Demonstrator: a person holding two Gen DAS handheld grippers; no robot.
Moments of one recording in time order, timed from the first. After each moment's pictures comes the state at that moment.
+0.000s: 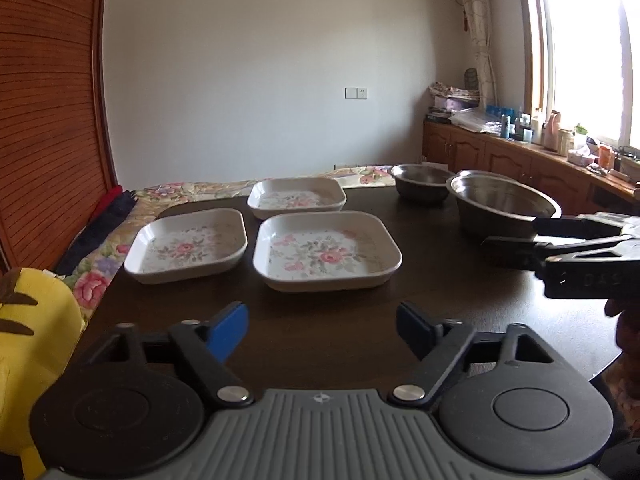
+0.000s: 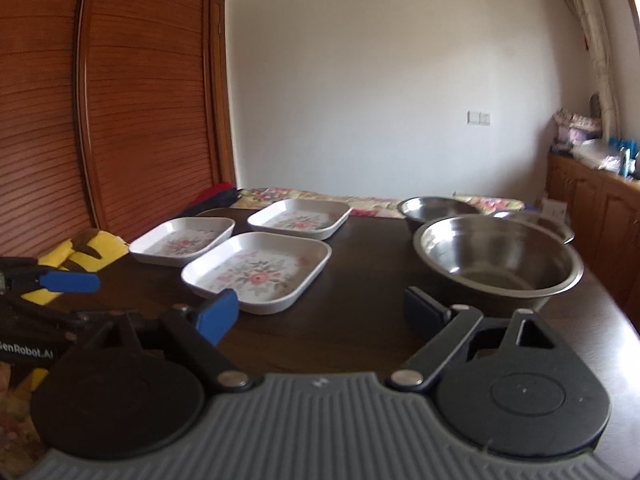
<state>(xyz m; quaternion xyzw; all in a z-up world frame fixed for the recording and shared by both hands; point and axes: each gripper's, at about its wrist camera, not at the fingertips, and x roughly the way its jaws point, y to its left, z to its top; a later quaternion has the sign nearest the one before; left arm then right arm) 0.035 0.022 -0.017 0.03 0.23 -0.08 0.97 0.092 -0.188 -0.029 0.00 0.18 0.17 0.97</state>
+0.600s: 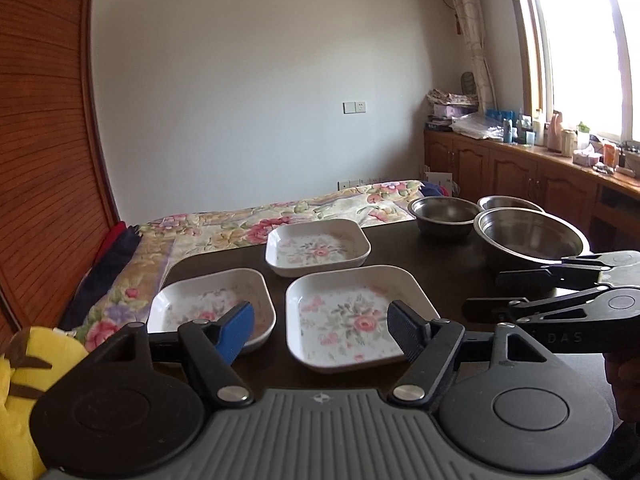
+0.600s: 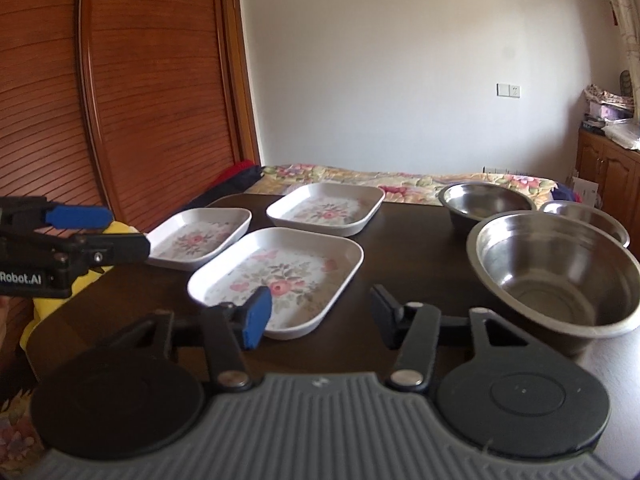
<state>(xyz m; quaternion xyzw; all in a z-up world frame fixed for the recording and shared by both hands) 0.091 0.035 0.021 0.07 0.21 -0.08 0.97 0.142 -0.165 -0.025 0.00 0.22 0.21 0.95</state>
